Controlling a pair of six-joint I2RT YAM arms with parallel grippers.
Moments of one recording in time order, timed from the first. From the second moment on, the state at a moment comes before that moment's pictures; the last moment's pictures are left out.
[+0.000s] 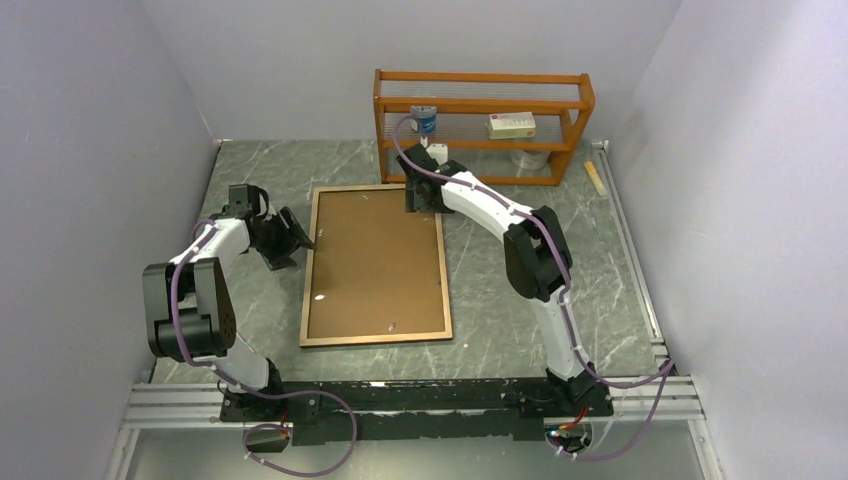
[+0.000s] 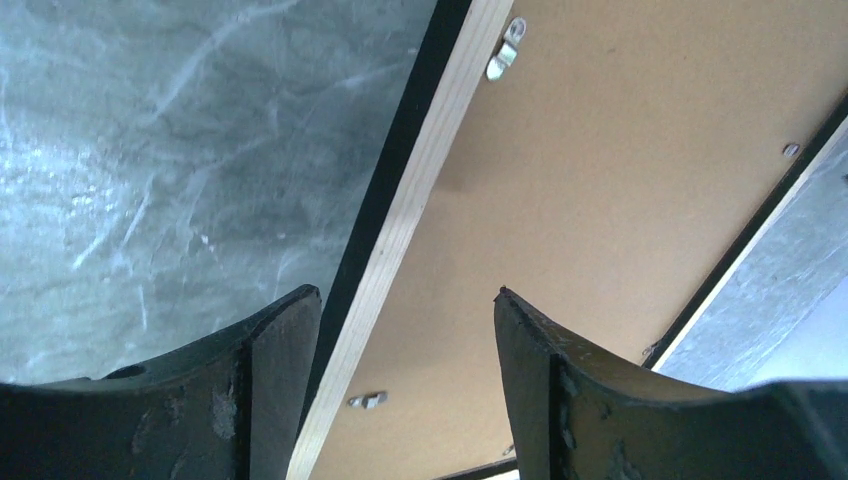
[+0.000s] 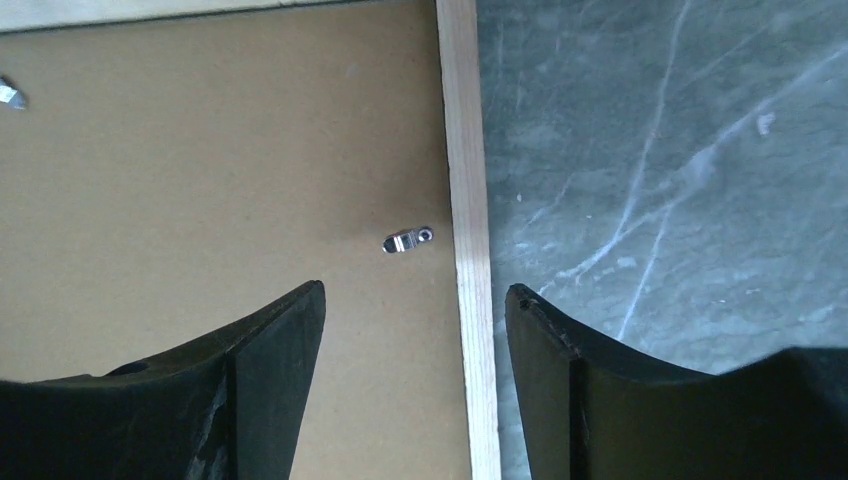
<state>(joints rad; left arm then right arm) 0.13 1.56 0.96 -0.52 0.33 -0.50 0.64 2.20 1.91 -0.73 0.39 0.58</state>
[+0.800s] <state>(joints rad) 0.13 1.66 0.95 -0.44 0.37 -0.52 0.61 2.31 1.89 -0.62 0.41 0.67</state>
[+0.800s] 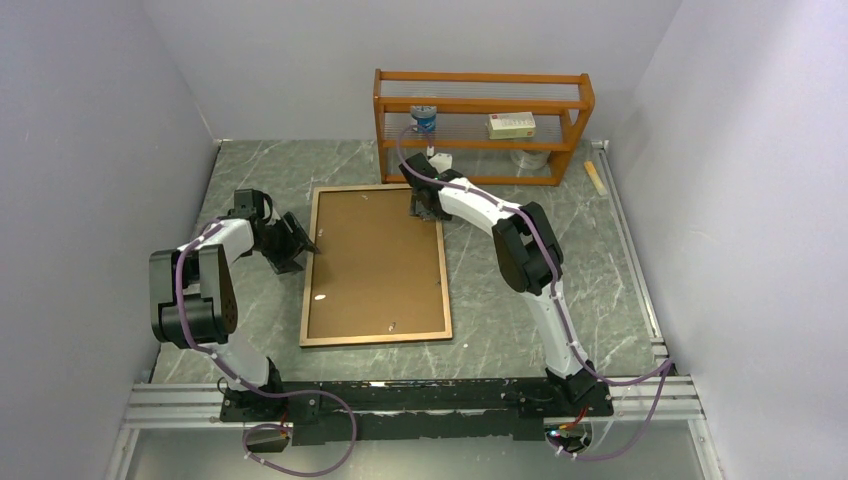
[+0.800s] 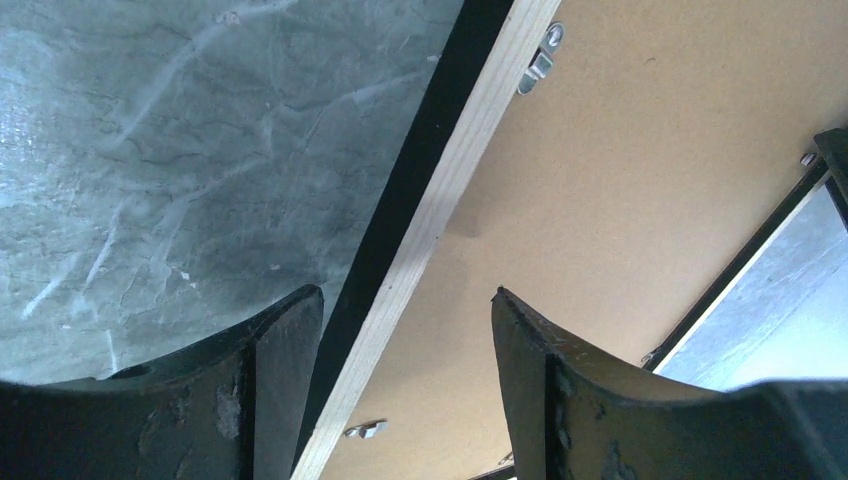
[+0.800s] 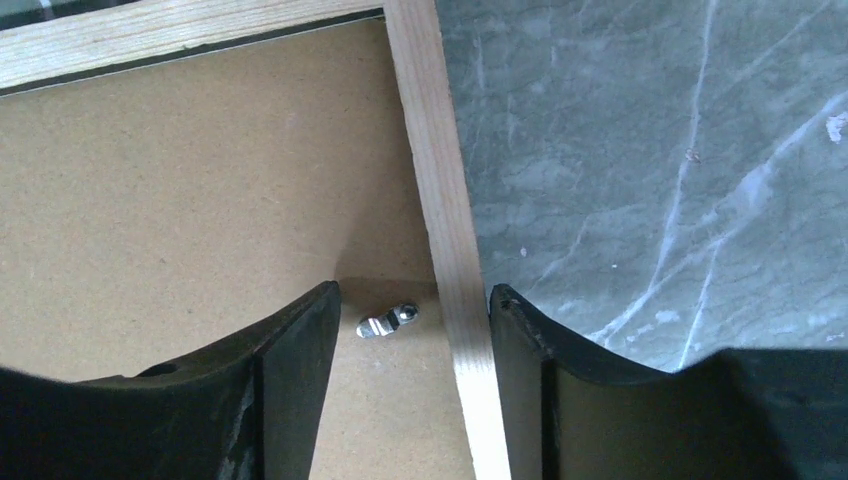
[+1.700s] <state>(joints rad) 0.13 1.70 0.95 -0.43 0.41 -0.54 0.56 2.29 1.84 -0.59 0.22 0.54</state>
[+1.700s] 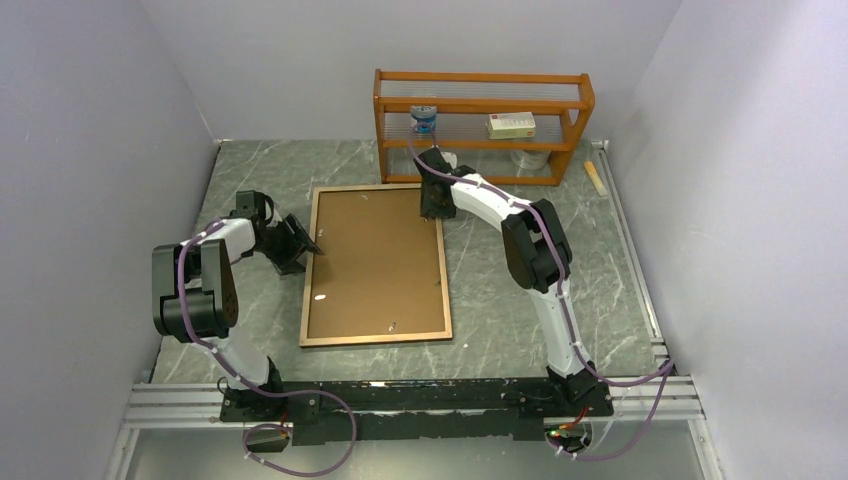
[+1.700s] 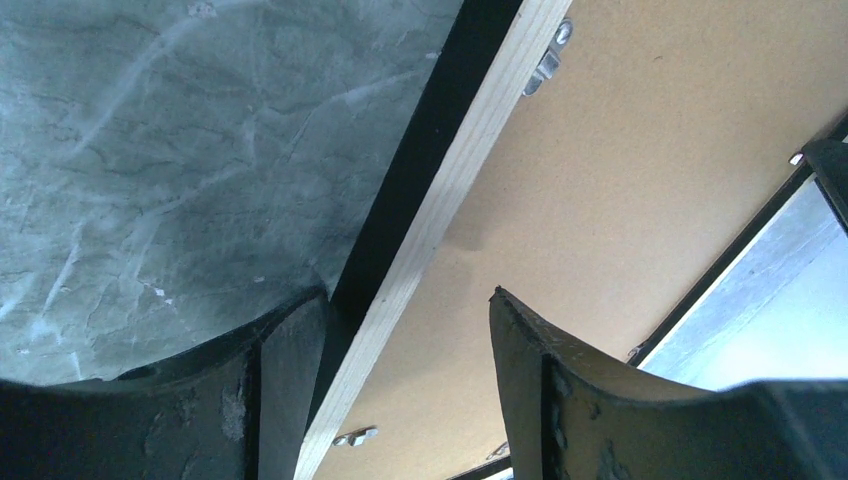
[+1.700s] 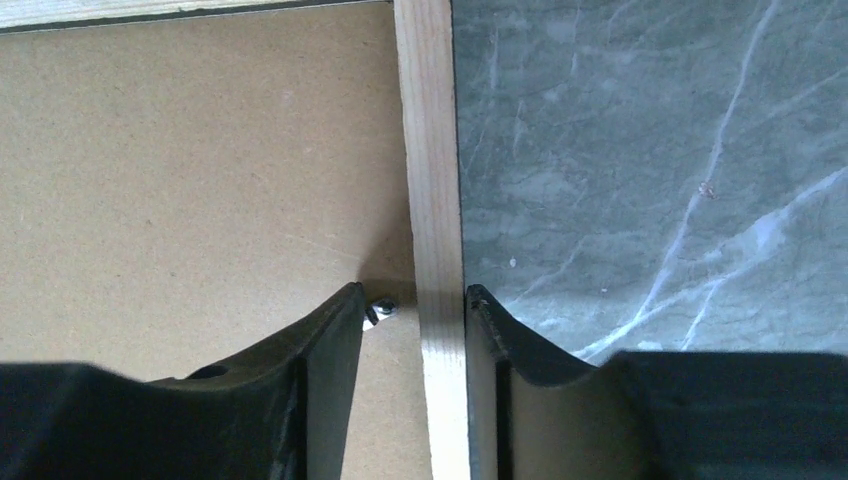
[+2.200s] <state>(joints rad) 0.13 1.70 0.95 -0.43 0.41 -0.55 0.55 2.28 1.83 -0.60 0.21 0.50</state>
